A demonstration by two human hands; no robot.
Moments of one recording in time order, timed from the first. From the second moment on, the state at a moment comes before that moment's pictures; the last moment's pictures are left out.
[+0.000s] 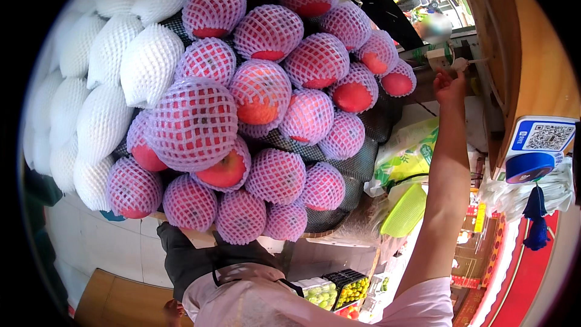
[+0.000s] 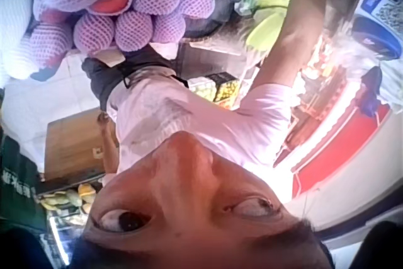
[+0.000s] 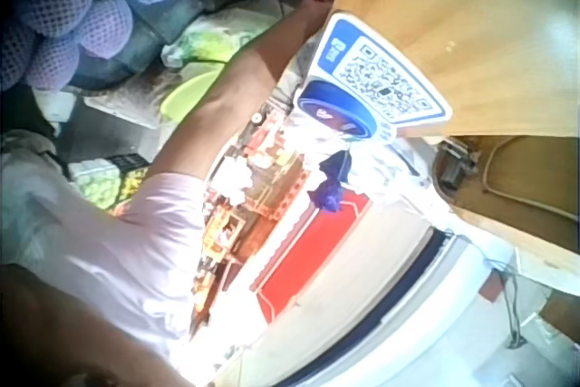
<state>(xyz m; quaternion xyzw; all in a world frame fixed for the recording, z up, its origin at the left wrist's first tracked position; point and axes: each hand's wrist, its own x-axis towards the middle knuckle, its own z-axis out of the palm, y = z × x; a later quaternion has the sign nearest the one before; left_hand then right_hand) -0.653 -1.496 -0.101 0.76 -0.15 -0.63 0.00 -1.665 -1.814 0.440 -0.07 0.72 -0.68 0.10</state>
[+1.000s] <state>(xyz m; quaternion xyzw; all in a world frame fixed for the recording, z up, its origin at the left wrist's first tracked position) -0.663 -1.586 -0.076 0.74 -0.17 -0.65 0.03 -1.745 -1.719 0.413 -0.06 0.58 -0.73 0.35</state>
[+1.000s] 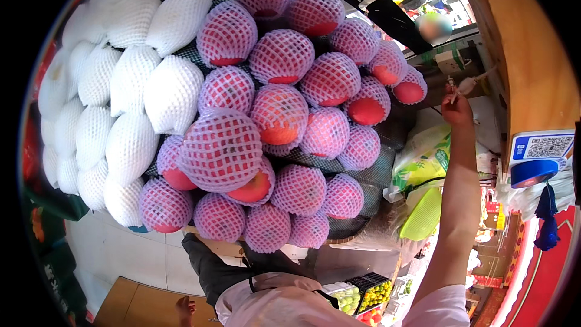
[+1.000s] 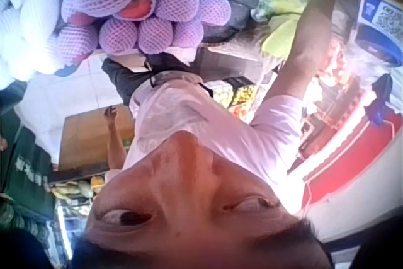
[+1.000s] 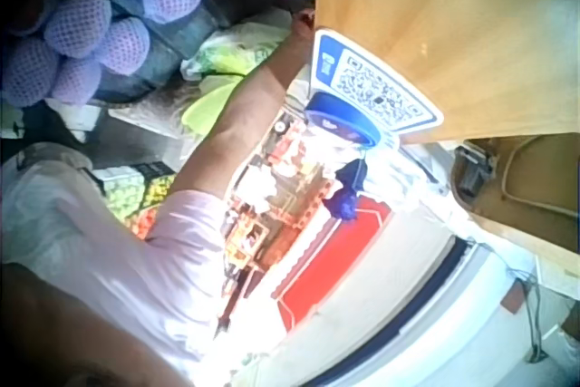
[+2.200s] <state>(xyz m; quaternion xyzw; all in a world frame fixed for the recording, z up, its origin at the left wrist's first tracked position) -0.659 -1.579 -0.094 0.72 -0.15 -0.67 0.06 -1.748 -1.766 0.401 -0.10 0.58 -0.78 0.20</state>
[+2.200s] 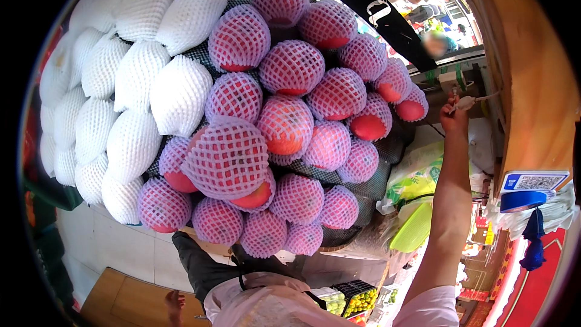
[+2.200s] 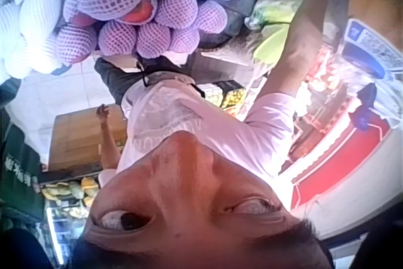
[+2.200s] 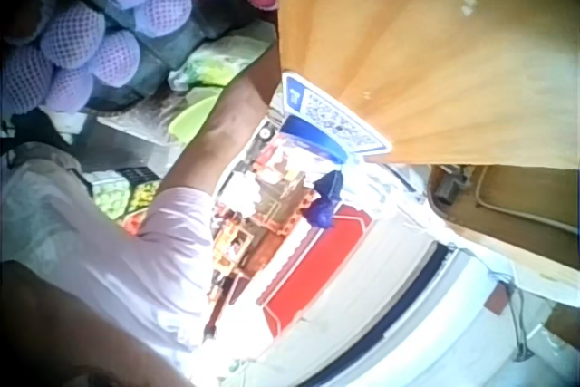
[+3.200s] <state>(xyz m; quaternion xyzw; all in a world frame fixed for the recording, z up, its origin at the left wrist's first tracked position) -0.681 -1.548 0.025 0.84 -0.24 -0.49 0.07 -1.681 -1.763 0.395 -0.23 0.72 -0.66 -0.01</state>
